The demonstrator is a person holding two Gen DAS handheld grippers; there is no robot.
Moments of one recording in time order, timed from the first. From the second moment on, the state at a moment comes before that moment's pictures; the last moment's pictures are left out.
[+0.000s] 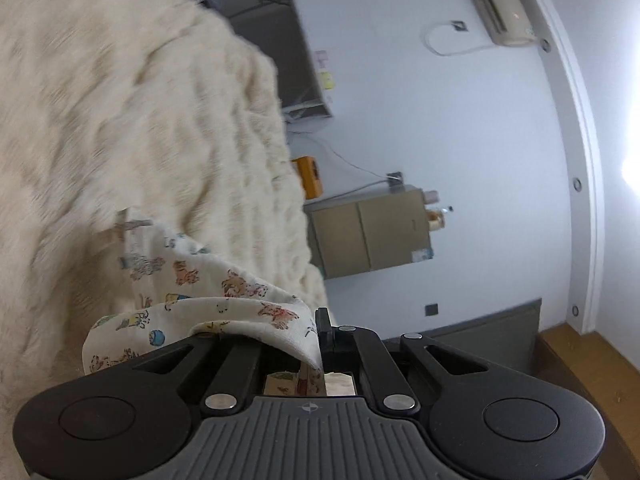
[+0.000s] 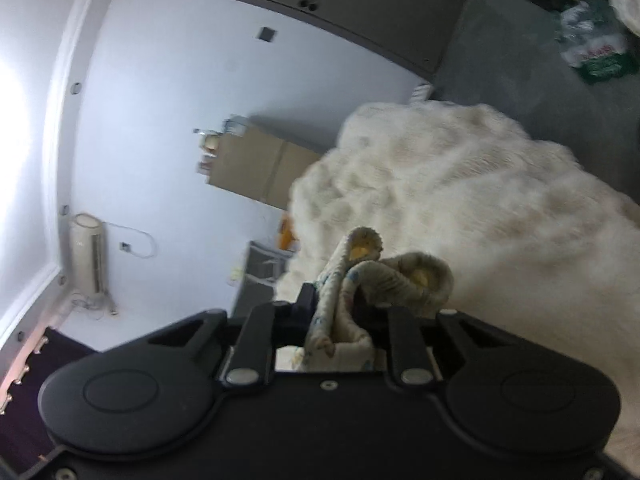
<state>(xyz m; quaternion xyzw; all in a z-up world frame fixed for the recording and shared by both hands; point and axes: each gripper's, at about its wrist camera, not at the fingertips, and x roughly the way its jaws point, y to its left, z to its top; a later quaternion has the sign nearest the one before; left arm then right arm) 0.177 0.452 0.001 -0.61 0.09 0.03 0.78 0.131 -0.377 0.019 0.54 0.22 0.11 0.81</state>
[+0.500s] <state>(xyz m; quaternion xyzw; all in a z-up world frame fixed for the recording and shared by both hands) 0.161 0.455 0.105 -0.64 0.04 -0.06 0.76 0.164 -0.361 0.136 0.52 0.18 0.18 0.82</state>
